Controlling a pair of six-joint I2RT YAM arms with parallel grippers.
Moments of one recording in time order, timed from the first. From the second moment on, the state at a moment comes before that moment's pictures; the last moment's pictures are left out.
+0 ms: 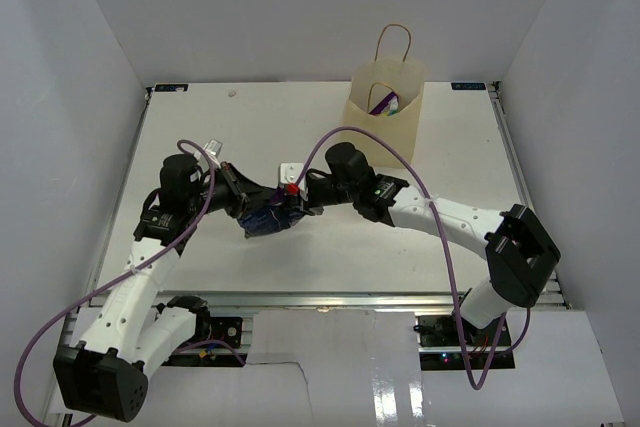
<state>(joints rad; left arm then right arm) -0.20 0.89 0.78 -0.34 0.70 -1.08 0.93 1.56 1.12 0.05 -0.56 -0.53</state>
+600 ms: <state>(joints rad) -0.20 0.83 0.88 -0.49 0.67 -1.02 0.87 1.55 1.12 -0.06 -0.59 -0.47</state>
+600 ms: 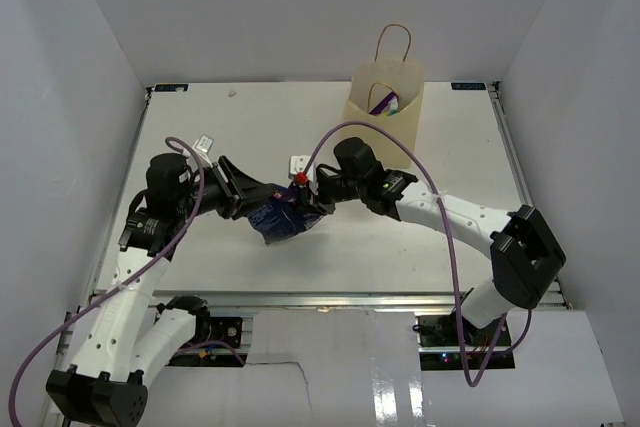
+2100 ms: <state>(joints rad) -0.20 0.55 0.85 -0.59 0.31 -0.78 0.07 1.71 1.86 0.00 -0.82 0.01</state>
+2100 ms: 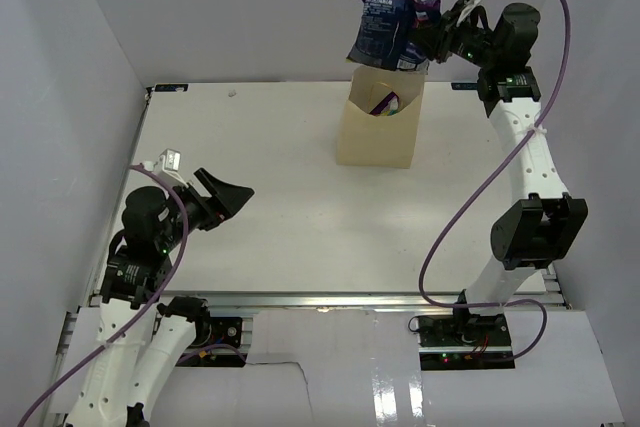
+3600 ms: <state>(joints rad) -0.20 0.55 0.76 -0.53 0.32 -0.79 0.02 1.61 1.69 -0.12 -0.97 -0.40</state>
